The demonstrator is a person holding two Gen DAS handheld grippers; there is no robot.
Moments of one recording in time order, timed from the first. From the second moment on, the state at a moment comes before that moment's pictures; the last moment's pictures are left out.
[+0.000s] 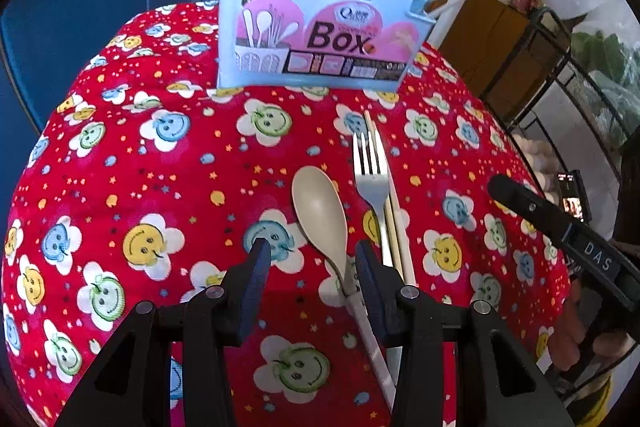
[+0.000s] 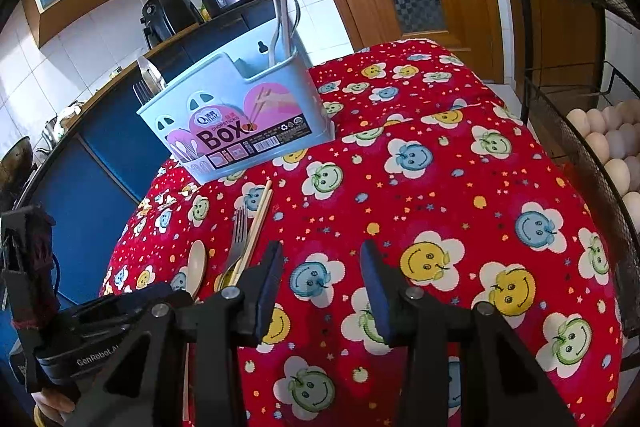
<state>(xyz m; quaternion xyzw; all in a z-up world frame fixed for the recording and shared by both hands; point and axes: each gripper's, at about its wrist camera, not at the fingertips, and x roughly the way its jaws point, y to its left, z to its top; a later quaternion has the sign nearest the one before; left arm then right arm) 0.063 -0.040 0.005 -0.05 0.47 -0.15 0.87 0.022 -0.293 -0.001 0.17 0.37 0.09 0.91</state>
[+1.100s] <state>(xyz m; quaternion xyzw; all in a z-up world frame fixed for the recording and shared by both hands) 0.074 -0.013 0.007 -0.11 0.44 -0.16 0.87 0.034 -0.253 -0.012 0.14 0.42 0.14 0.89</state>
